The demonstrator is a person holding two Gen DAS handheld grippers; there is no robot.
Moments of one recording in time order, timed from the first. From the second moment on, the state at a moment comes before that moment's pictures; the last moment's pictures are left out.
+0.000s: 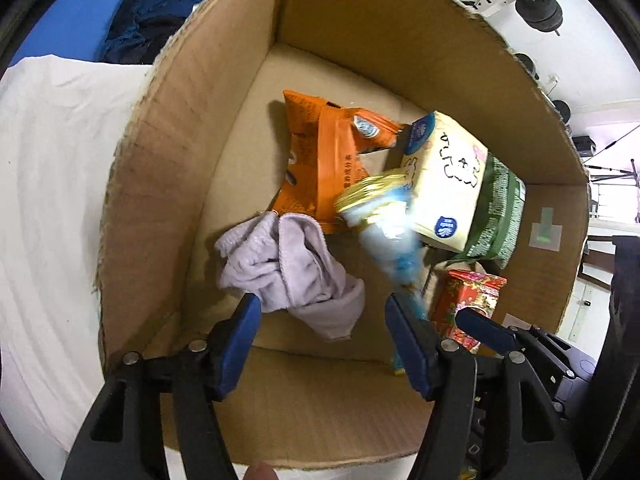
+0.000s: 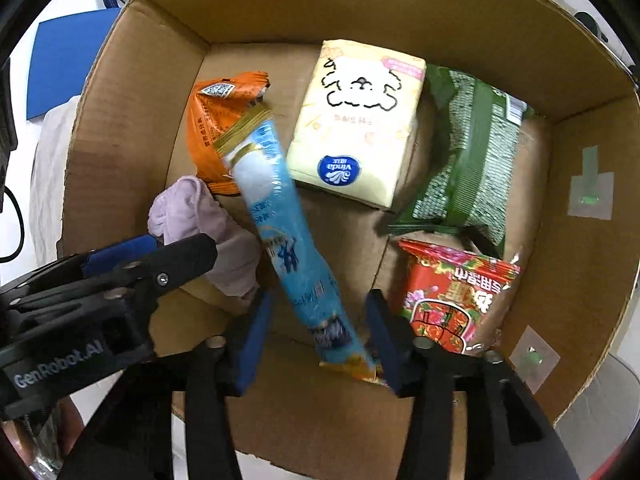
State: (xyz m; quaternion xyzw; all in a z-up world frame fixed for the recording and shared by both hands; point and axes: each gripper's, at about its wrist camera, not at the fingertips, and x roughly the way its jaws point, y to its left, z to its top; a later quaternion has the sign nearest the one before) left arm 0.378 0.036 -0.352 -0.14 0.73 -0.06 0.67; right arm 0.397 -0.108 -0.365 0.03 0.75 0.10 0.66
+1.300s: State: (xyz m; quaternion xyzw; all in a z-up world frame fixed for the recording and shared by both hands) left arm 0.191 0.028 -0.115 0.00 0.53 -0.04 0.85; right arm 0.195 -0.161 -0.134 0.07 0.56 -0.01 0.82
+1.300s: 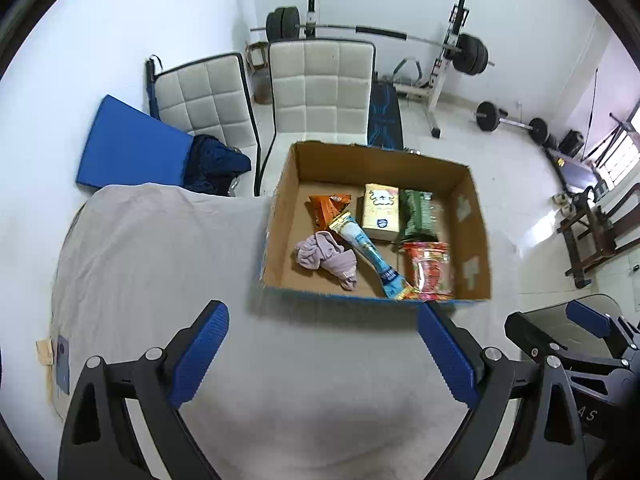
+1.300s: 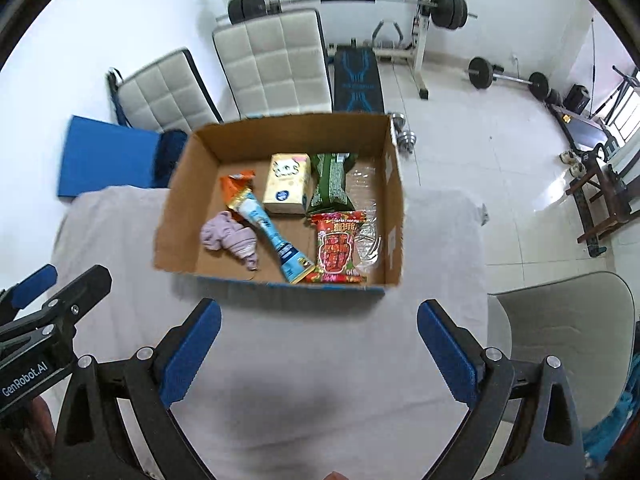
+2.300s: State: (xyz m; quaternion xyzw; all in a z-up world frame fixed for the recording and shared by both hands) left arm 0.066 0.022 -0.010 0.01 0.45 -0.05 0.89; right arm 0.011 -0.171 0.031 0.05 0.46 -0.02 0.88
